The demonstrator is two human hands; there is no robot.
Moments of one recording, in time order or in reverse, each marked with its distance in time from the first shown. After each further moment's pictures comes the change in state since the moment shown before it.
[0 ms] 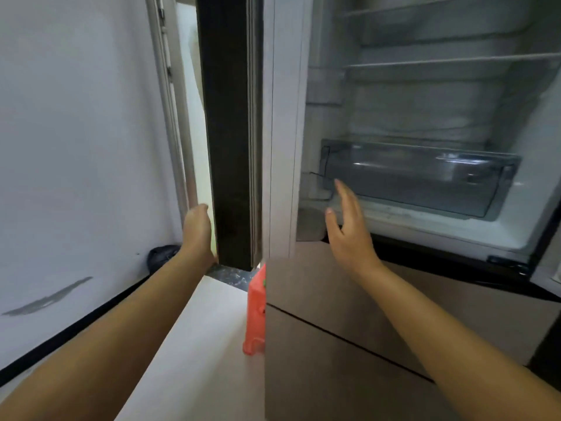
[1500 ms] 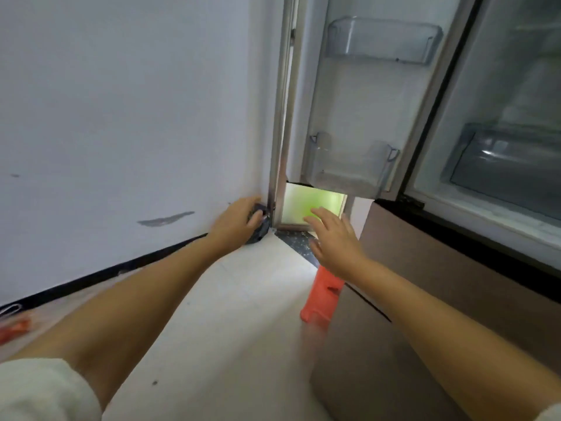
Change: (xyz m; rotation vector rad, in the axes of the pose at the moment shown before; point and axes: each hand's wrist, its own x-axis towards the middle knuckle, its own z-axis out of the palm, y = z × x) left_hand 0.013 -0.031 -0.171 1.107 -0.040 0.517; right_hand -0.031 -0.035 0.188 -0.419 -0.587 -0.454
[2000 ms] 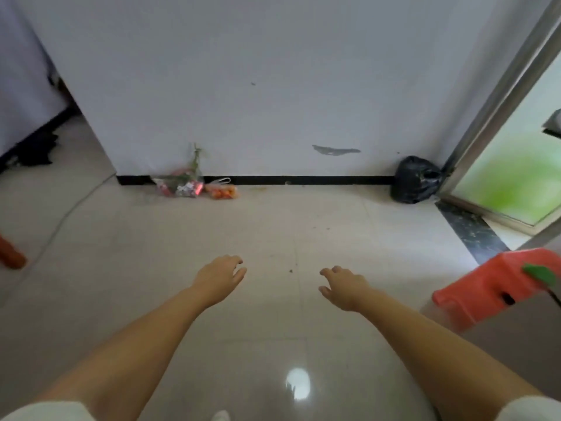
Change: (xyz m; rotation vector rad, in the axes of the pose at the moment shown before) left_hand -0.427 -0.176 -0.059 0.303 -0.167 -0.884; right_hand -0.110 -0.266 0.166 -0.004 -0.916 -0.391
